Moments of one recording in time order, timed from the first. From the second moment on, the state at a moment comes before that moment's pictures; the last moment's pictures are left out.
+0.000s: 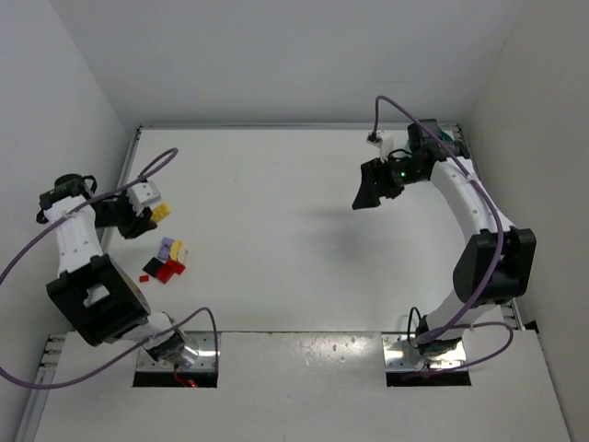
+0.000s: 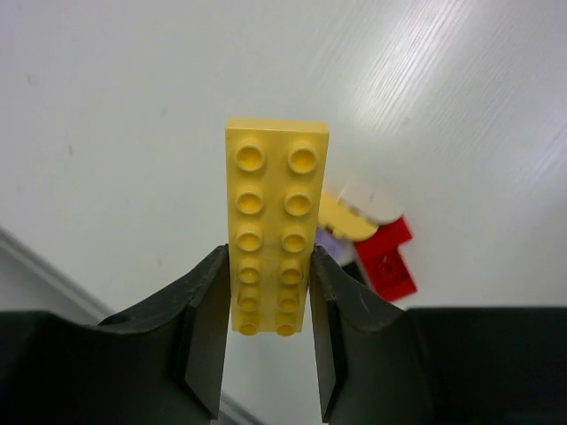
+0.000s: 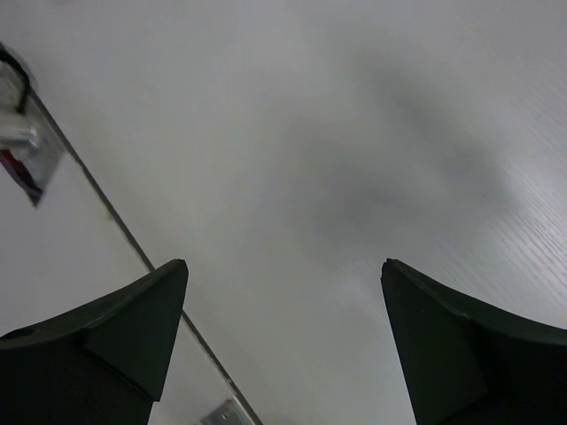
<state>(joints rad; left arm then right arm) 0.66 1.45 1.22 -1.17 0.80 1.64 0.09 1.65 1.42 -0.96 -0.72 -0.42</state>
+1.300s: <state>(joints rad) -0.47 1.45 1.34 -0.46 0.50 0.33 0.33 1.73 1.54 -0.51 -0.87 0.33</state>
